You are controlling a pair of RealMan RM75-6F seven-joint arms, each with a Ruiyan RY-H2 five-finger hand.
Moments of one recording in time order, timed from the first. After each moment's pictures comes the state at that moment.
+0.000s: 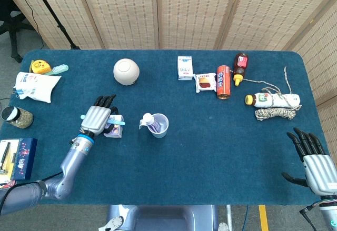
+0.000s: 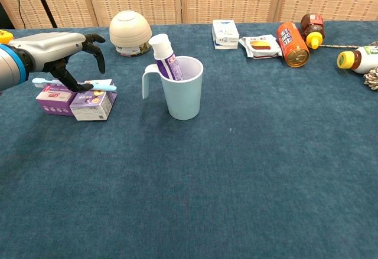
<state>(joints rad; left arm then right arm) -0.75 -1.52 -0.15 -1.44 0.96 0.99 0.41 0.08 -0.98 0.02 -1.70 -1.59 1.47 0.11</state>
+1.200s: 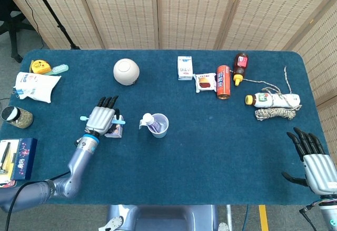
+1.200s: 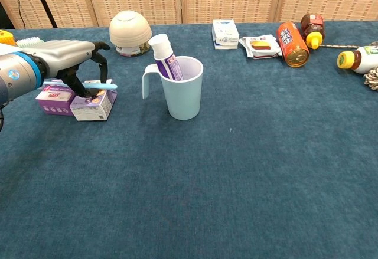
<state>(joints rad) -0.78 -1.59 -0.17 -1.40 0.87 0.98 0.52 0.09 -0.98 0.02 -1.70 -1.58 1.46 0.11</state>
